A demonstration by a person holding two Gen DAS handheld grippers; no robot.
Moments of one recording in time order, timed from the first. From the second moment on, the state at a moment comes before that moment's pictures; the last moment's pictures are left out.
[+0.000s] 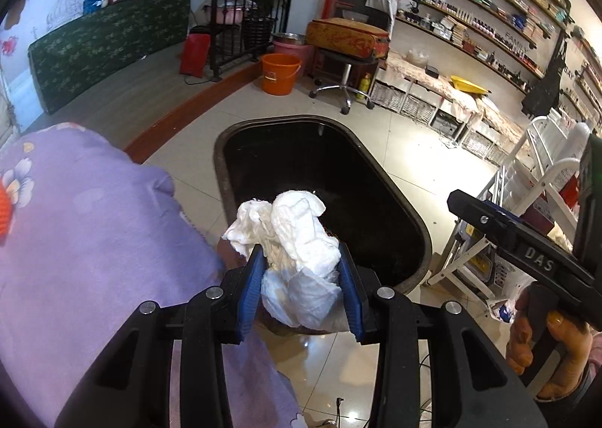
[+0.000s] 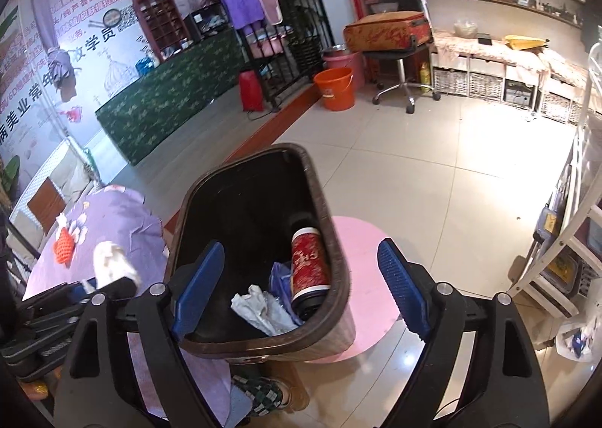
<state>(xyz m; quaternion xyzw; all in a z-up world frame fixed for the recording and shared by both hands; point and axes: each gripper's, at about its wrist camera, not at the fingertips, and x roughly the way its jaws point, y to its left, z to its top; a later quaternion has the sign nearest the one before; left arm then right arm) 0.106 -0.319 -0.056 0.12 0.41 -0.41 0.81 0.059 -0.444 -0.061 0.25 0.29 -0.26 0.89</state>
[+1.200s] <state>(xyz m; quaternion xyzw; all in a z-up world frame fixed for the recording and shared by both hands) 0.116 -0.304 -0.057 0.13 0.38 -0.39 0.83 0.077 -0.433 -0.064 0.23 0.31 -0.25 0.89</state>
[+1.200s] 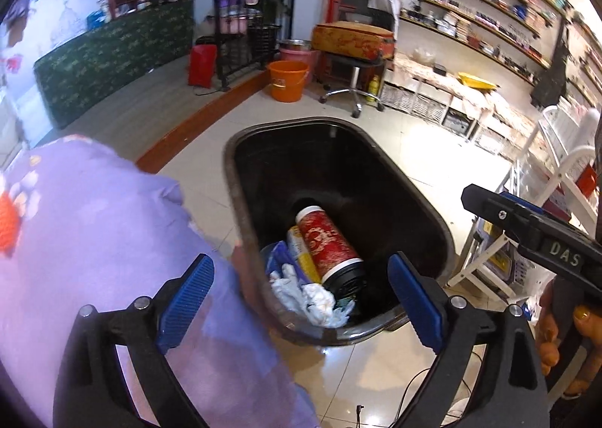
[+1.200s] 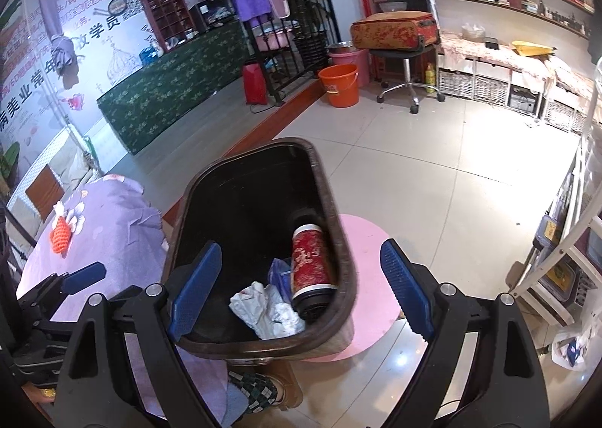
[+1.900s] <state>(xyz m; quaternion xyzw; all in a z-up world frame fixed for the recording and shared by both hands) 0.186 -0.140 -0.051 0.04 0.41 -0.20 0.89 0.188 -0.327 -0.063 0.15 0.37 -0.08 0.91</state>
